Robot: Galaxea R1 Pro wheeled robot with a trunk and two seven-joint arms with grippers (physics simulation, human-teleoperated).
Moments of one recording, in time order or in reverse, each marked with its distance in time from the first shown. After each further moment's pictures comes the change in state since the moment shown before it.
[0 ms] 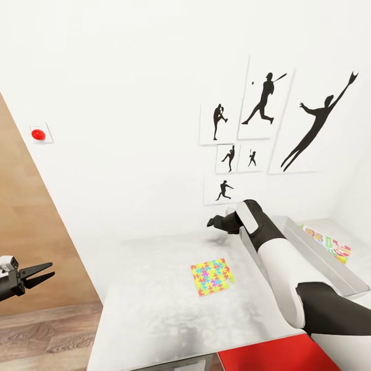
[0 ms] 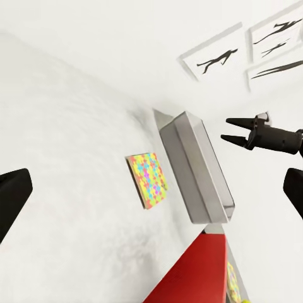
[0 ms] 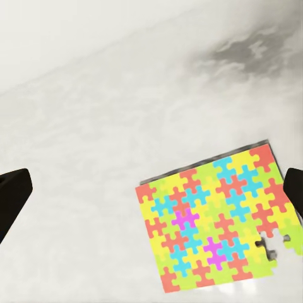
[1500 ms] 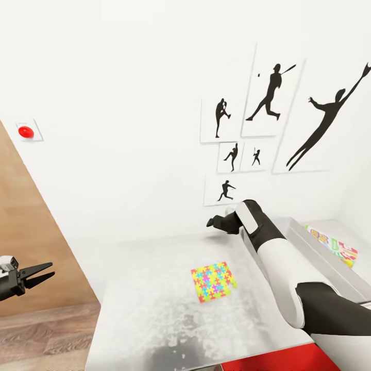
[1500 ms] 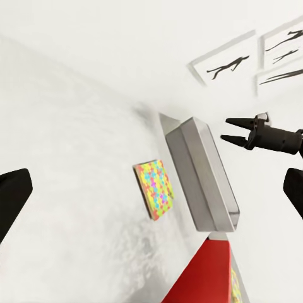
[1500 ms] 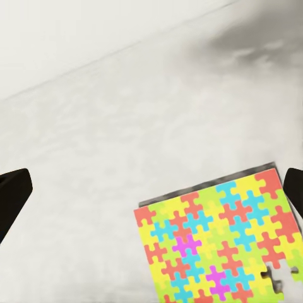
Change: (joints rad) left arm 0.000 0.000 0.000 0.000 0.000 0.000 0.000; right arm 0.000 0.003 0.000 0.001 -0.001 0.001 0.000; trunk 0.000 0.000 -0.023
